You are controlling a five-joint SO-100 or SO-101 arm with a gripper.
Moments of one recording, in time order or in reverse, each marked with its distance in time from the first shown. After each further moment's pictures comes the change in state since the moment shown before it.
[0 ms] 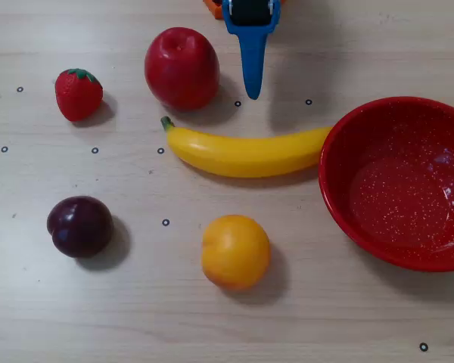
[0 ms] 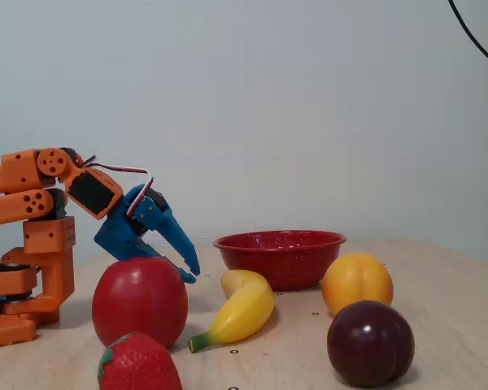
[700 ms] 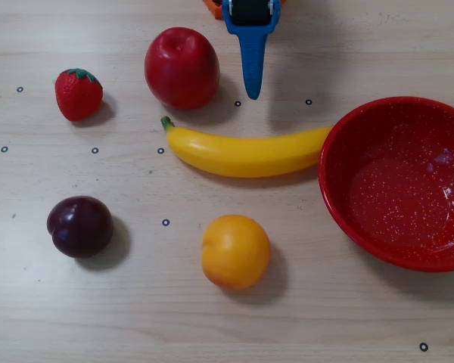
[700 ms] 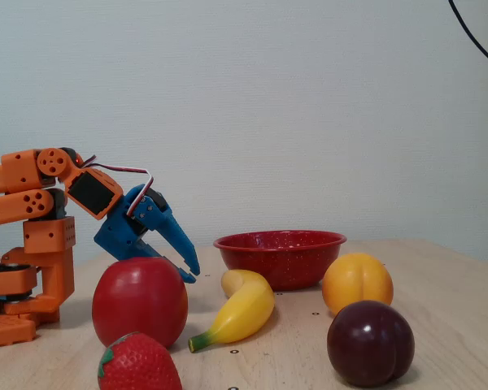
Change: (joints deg) arm 0.0 0.0 0.0 0.0 1.1
